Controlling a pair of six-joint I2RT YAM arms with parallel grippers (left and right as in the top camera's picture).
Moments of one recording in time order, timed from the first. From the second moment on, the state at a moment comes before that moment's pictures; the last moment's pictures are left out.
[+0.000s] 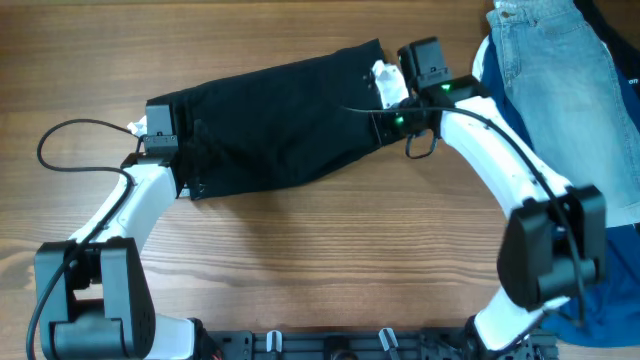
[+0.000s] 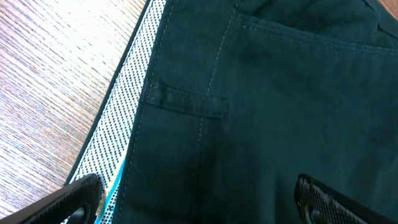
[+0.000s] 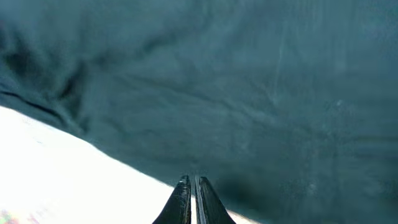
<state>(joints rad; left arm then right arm) 0.03 1.62 0.87 -0.31 -0.10 -0.72 0.29 1.87 1.39 -0.74 -0.34 -0.04</state>
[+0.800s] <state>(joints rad) 0.03 1.60 0.87 -0.31 -0.08 -0.71 0.01 2.02 1.53 -0.55 -0.46 -0.03</state>
